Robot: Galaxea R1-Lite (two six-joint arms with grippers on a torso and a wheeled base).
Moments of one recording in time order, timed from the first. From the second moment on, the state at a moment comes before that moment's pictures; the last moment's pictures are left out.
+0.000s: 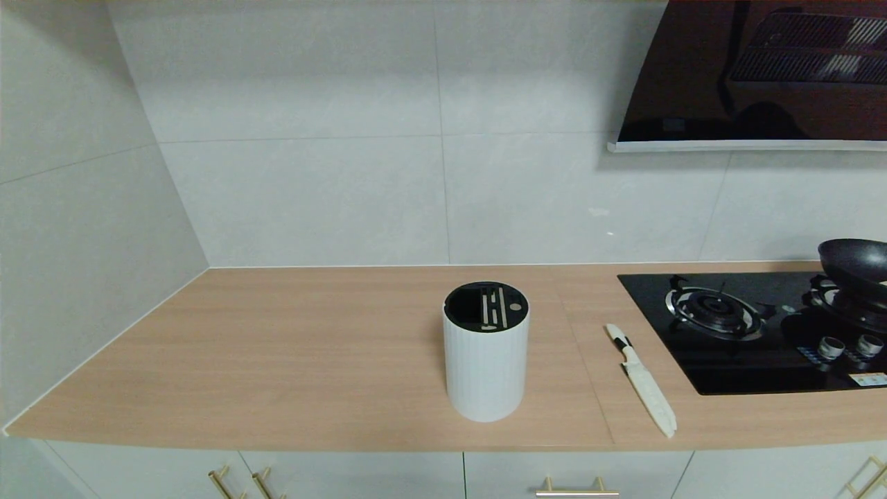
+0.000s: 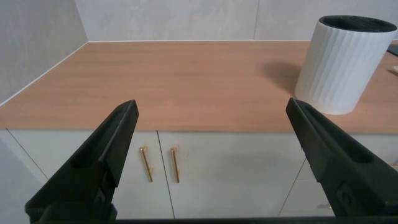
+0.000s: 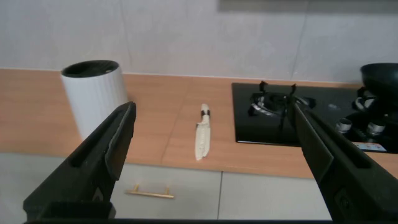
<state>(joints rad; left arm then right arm) 0.00 0.00 0.00 0.00 0.02 0.00 0.03 0.13 -0.27 0.05 0.08 0.00</state>
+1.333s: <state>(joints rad) 0.00 0.00 0.00 0.00 0.02 0.00 0.13 1.80 -0.66 -0.54 0.11 0.01</state>
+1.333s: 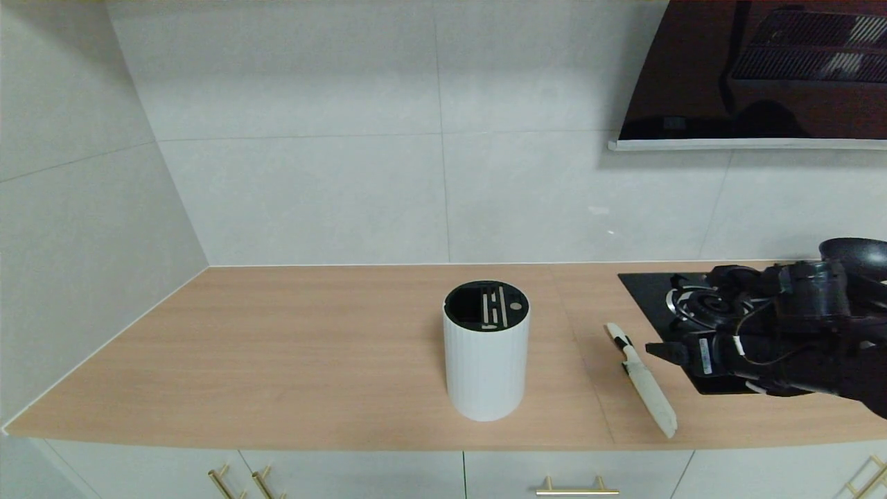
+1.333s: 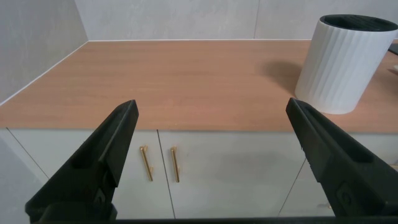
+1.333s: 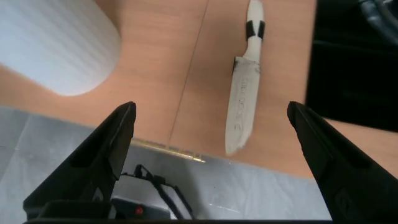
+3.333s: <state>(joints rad) 0.00 0.00 0.00 0.00 0.02 0.00 0.11 2.49 -0.95 -0.90 -0.08 0.09</state>
